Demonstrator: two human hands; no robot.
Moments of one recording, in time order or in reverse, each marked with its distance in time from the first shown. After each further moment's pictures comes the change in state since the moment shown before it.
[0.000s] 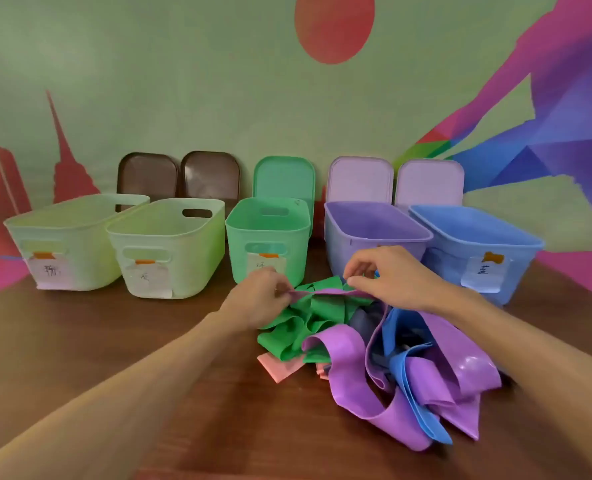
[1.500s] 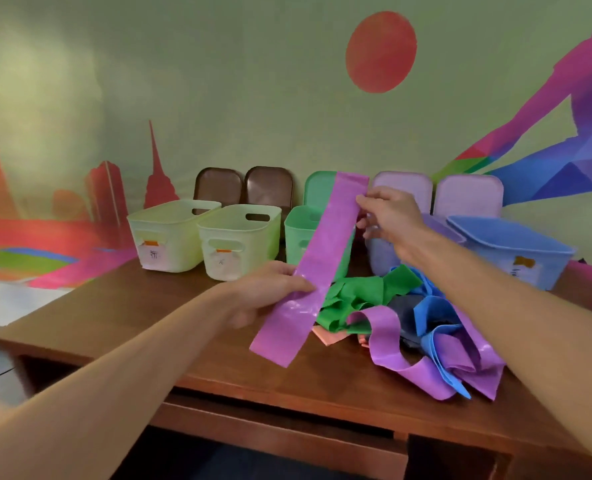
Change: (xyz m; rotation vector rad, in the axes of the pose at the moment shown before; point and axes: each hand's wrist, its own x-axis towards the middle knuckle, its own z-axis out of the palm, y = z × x) left_hand -0.122 0.041 -0.094 -0.867 -0.213 -0.442; right_hand 0.023 -0.105 -0.020 0.938 0.360 0.217
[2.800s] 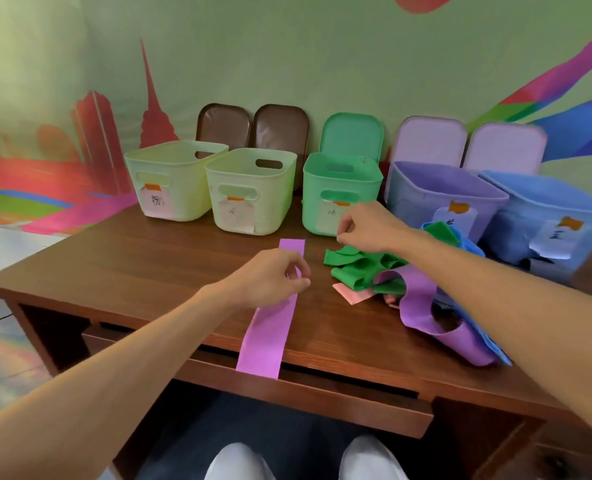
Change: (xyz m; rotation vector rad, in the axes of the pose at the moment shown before) left_hand 0.023 -0.077 -0.030 0.715 0.127 0.254; right_hand 0.005 0.083 0.059 -1.151 -0.463 -0.183
